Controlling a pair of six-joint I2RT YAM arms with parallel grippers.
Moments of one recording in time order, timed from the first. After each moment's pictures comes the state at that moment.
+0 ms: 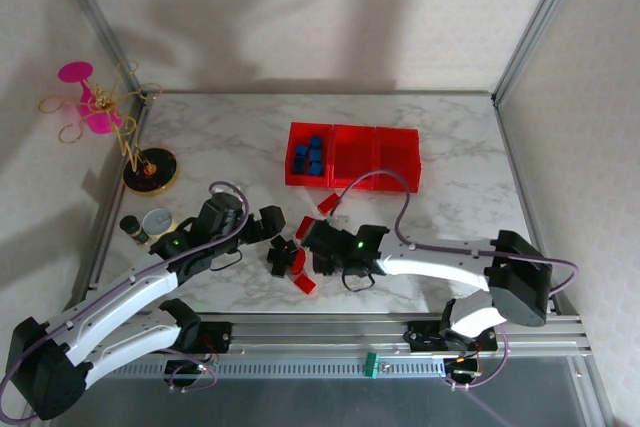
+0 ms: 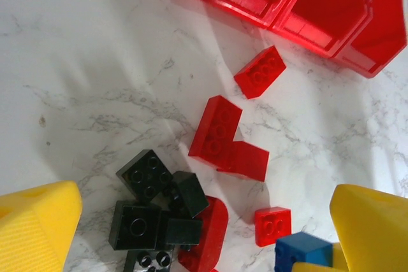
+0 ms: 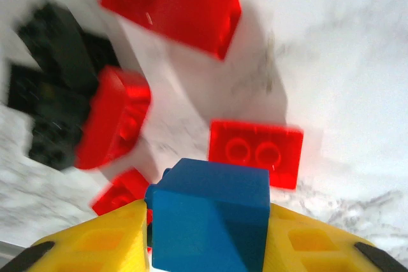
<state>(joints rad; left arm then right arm) -0.61 0.89 0.61 -0.42 -0.03 -0.85 1.18 1.46 0.99 -0.68 0.20 1.05</state>
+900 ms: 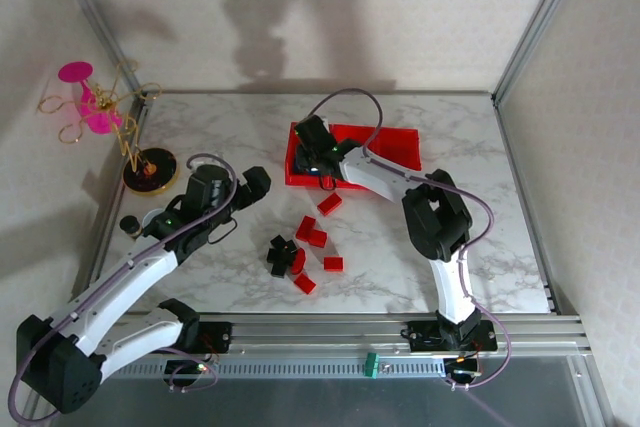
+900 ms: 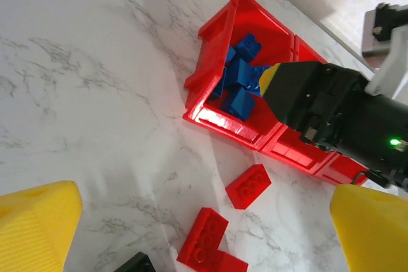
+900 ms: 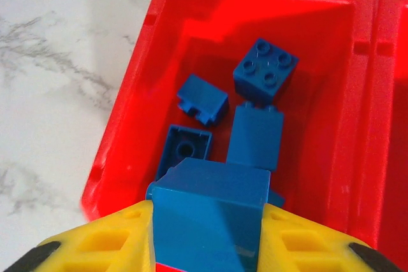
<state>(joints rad) -0.46 0.98 0.76 -0.36 -0.14 -0.86 0.75 2.09 1.66 -0.41 0.24 0.48</state>
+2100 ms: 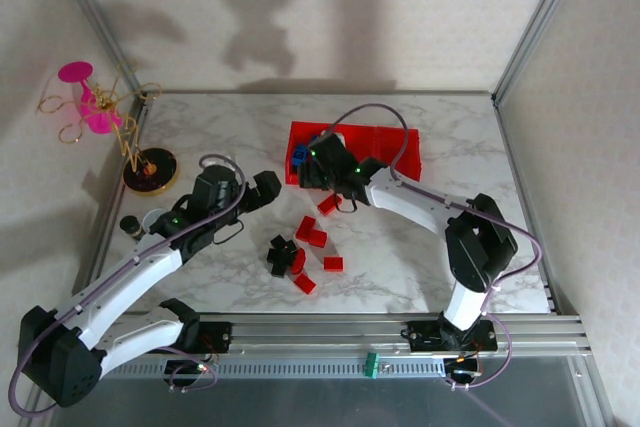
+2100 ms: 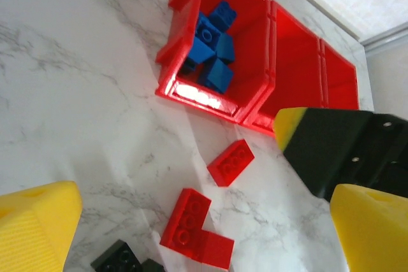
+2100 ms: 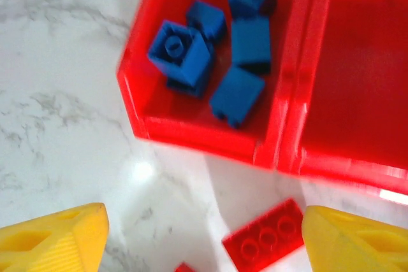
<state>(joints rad) -0.51 1.00 0.75 -0.33 -0.06 -0.84 0.82 1.74 1.31 -0.44 0.20 0.61</state>
